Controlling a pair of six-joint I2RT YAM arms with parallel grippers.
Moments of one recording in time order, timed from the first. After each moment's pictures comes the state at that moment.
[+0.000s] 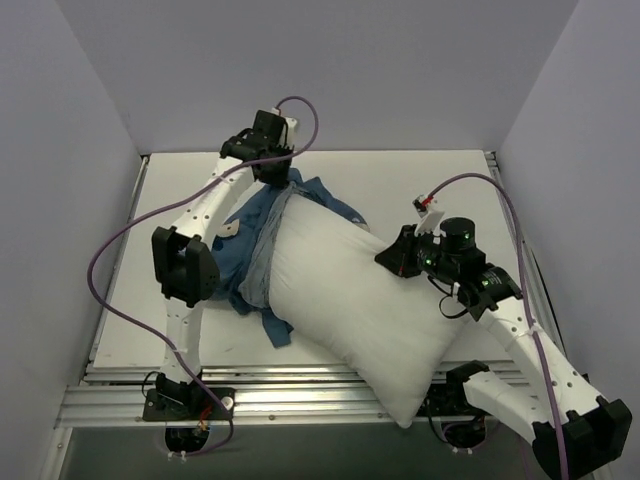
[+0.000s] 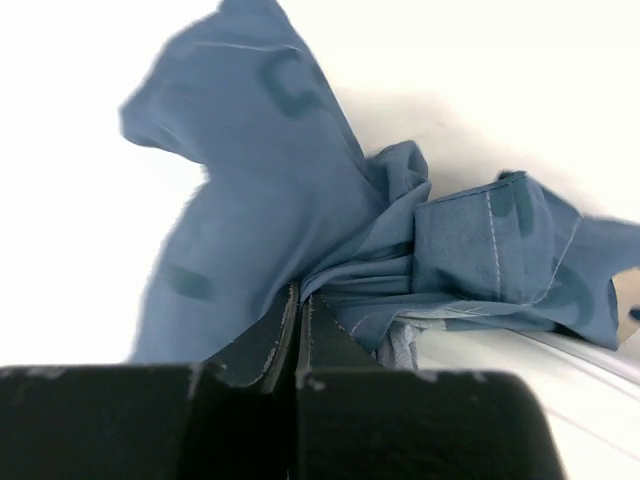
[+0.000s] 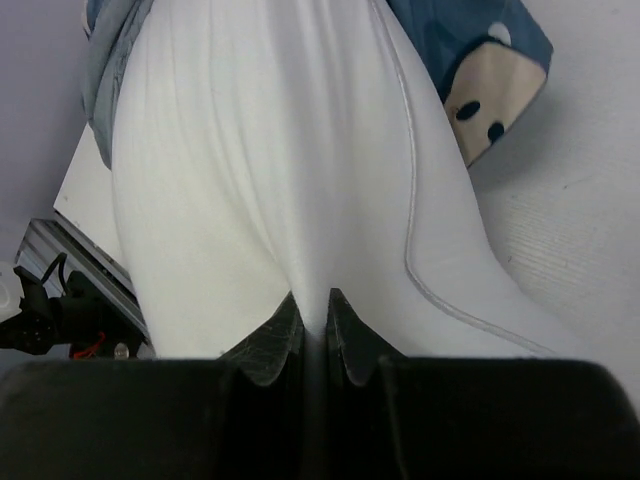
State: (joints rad) left arm -0.44 2.18 2.22 -0.89 -0.04 -0.11; right arm 0.36 0.93 0.79 -0.34 -0.40 0.39
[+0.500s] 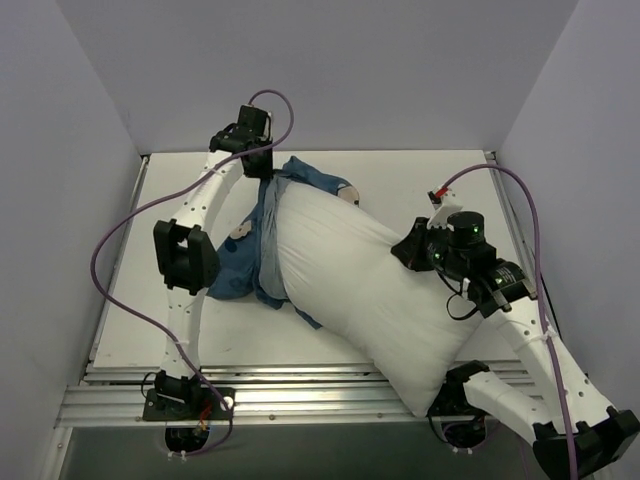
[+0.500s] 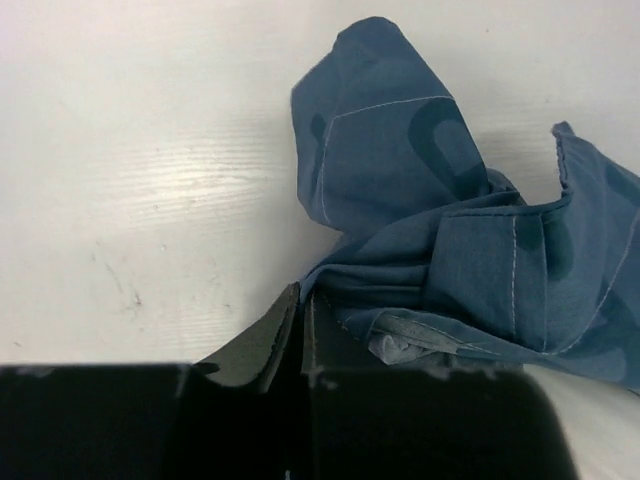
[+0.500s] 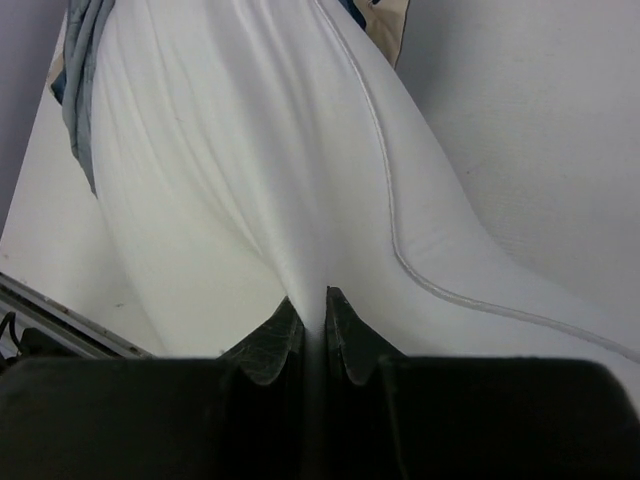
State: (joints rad) left arm -0.33 2.30 2.37 -0.91 -0.13 -0.22; right arm 0.36 0.89 0.94 -0.56 -0.19 0.40
